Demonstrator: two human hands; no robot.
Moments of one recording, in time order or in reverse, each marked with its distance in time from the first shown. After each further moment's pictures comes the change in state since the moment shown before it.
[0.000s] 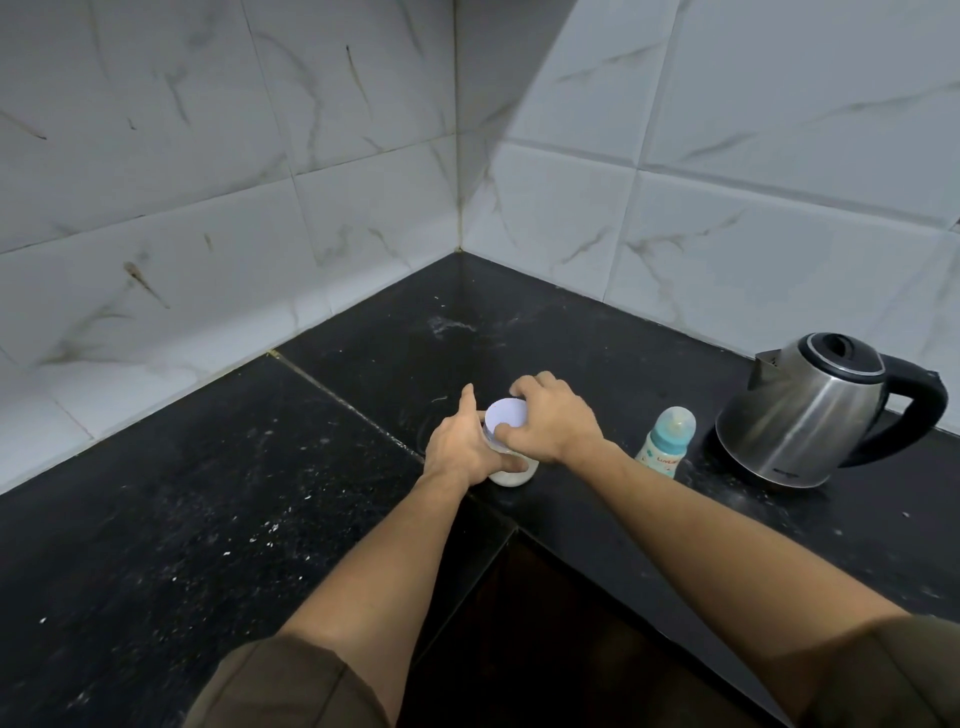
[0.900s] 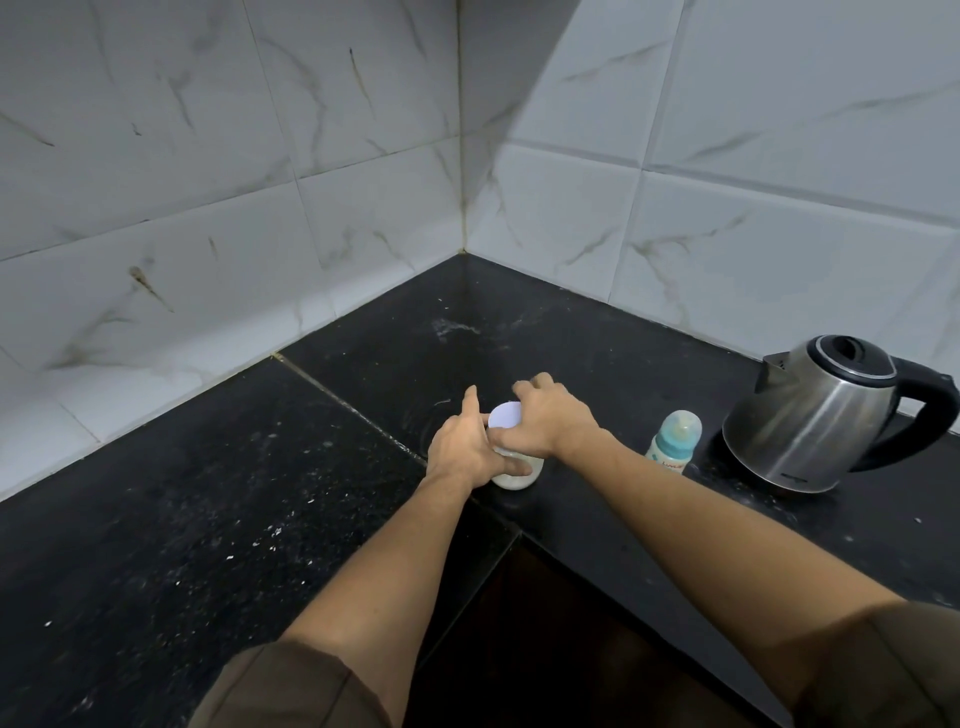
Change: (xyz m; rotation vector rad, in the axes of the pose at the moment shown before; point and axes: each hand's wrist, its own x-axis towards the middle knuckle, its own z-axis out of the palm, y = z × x) left_hand 0.003 0.003 0.000 0.032 0.011 -0.020; right_hand 0.013 -0.011 -0.004 -0.126 -0.122 0.032
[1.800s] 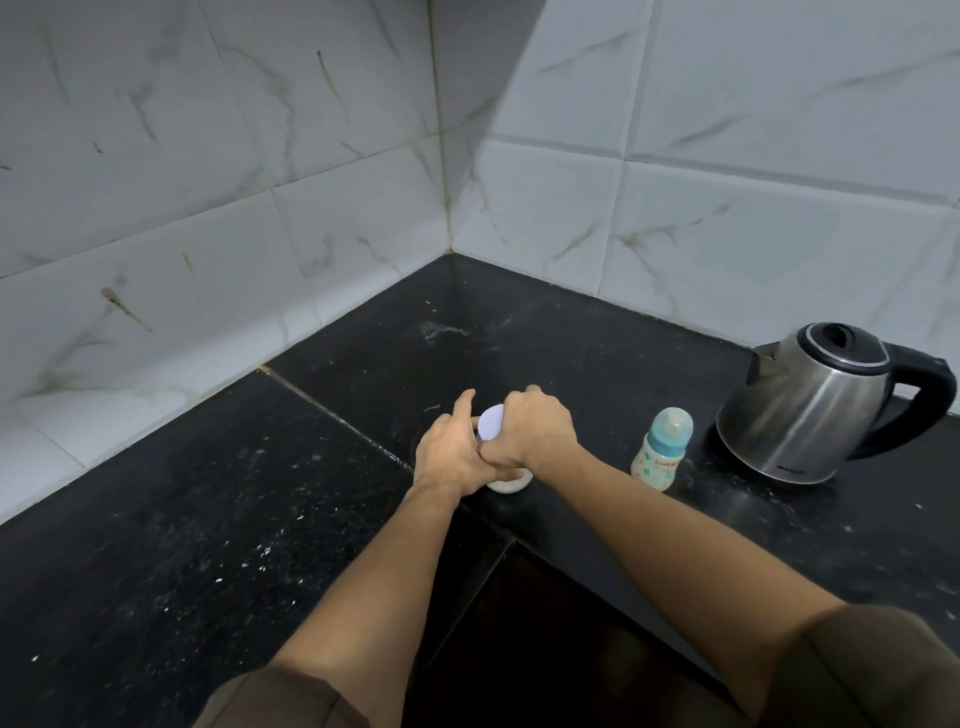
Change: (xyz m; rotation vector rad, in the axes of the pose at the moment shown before) left_hand 0.016 -0.009 0.009 0.101 0.071 0.093; right_hand 0.004 -0.007 0.009 -0.027 0.023 0.102
